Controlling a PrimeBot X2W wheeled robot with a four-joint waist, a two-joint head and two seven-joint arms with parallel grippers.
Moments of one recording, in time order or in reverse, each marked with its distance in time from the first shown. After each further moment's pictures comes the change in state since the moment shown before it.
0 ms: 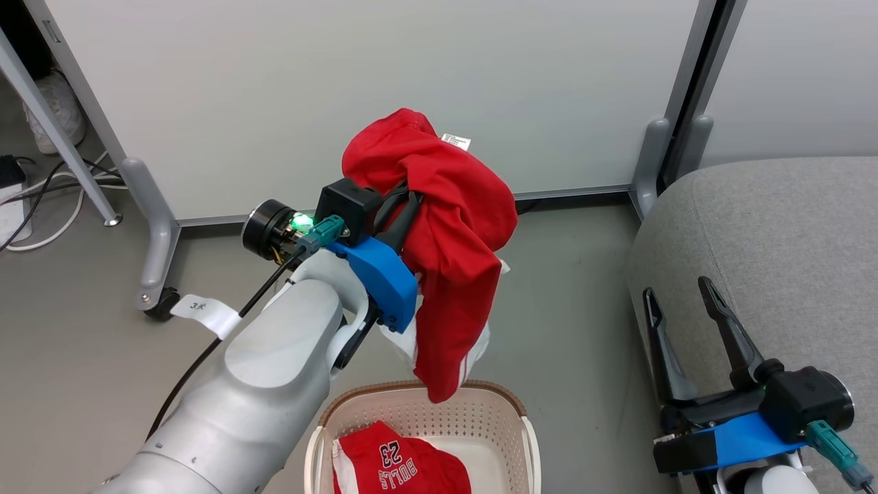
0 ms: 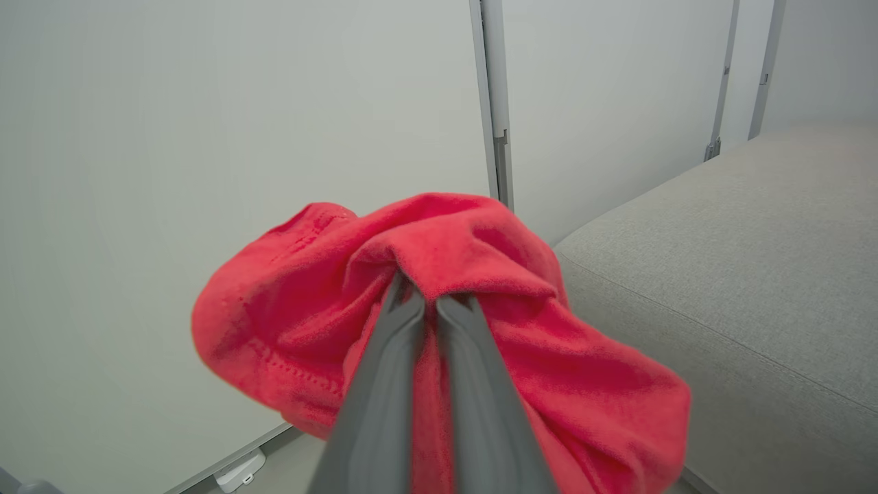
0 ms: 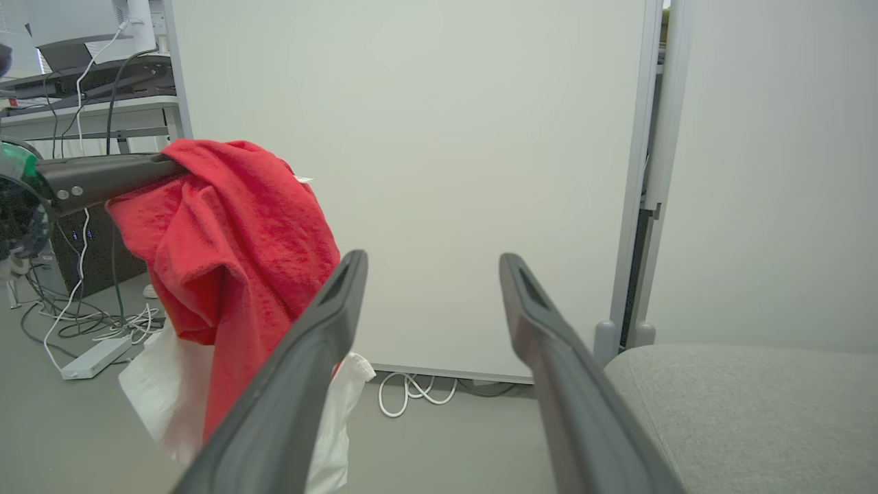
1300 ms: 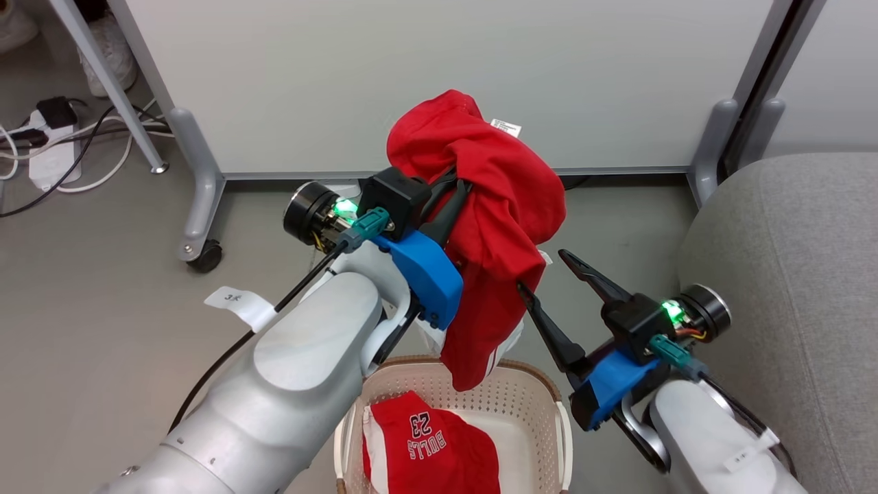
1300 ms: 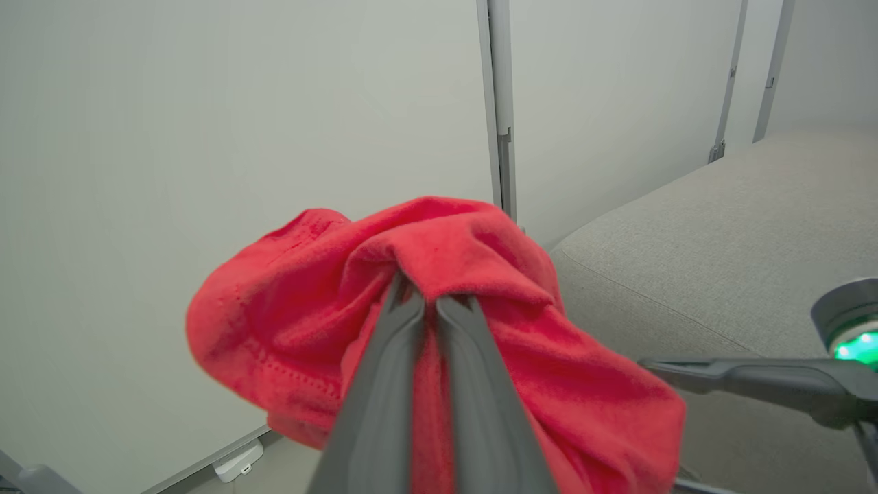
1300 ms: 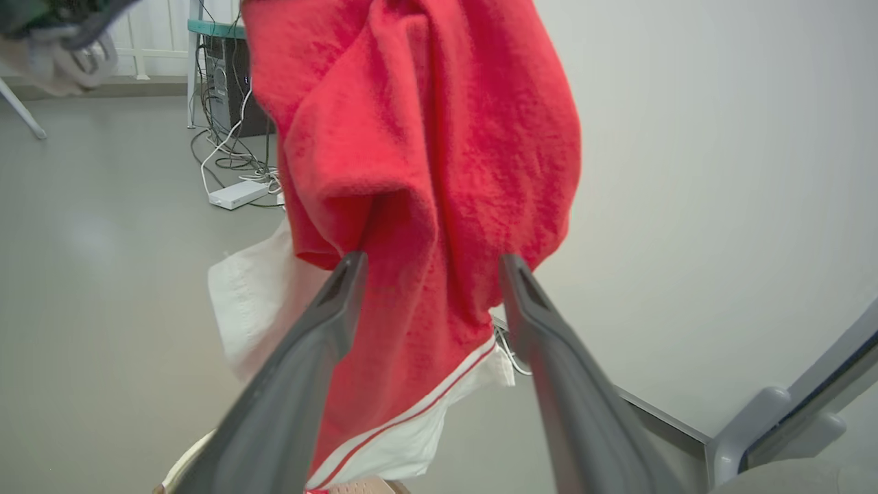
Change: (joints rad) left arm -0.007 -0.011 -0.040 -0.153 -0.010 0.052 0.053; right arm -0.355 -0.102 0.376 0.408 -0.021 0.000 0.000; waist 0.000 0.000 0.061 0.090
